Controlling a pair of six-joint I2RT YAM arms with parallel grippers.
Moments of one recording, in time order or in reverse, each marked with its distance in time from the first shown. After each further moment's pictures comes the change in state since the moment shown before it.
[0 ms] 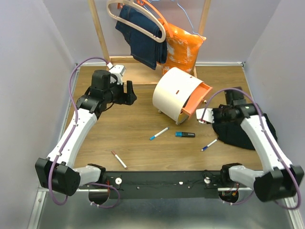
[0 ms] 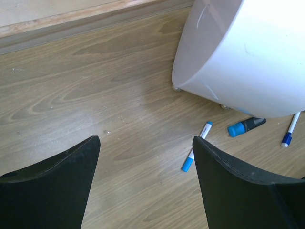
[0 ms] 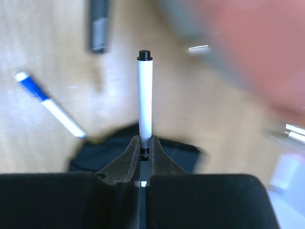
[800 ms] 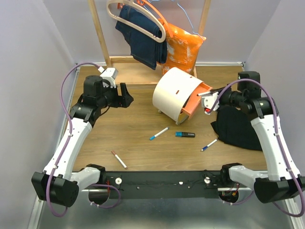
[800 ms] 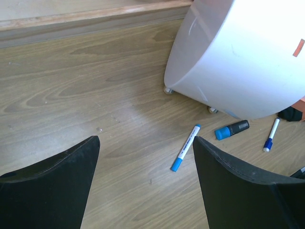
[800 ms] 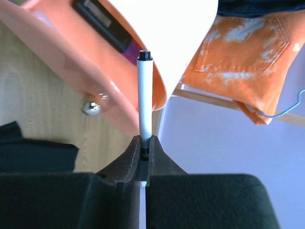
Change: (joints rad) left arm 0.042 -0.114 -0.080 0.044 0.052 -0.067; right arm 0.007 -0.094 0.341 0.074 -0.105 -0.123
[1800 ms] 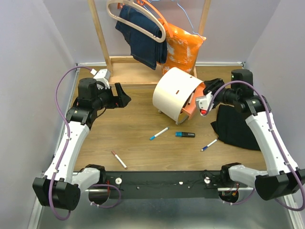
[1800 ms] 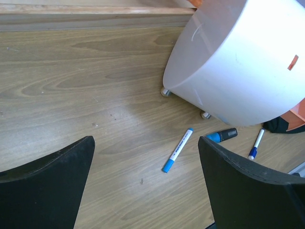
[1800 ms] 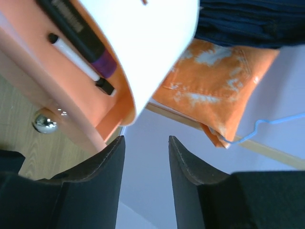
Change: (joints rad) left arm 0.091 -0.055 -0.064 0.023 0.055 -0.084; right arm 0.060 0.076 -0.034 0.153 0.017 -0.198
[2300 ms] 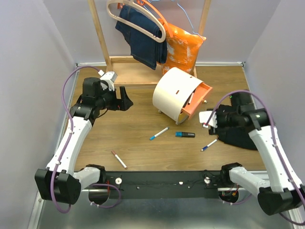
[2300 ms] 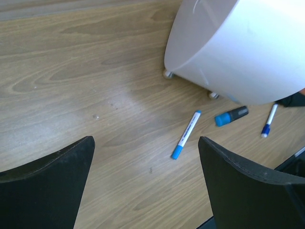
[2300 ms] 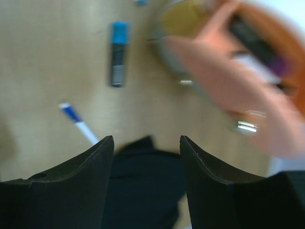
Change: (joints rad) left arm -0.007 0.051 0.001 -0.023 0.066 0.098; right arm 0.000 -0.187 -0.071 -0.387 -0.039 0.454
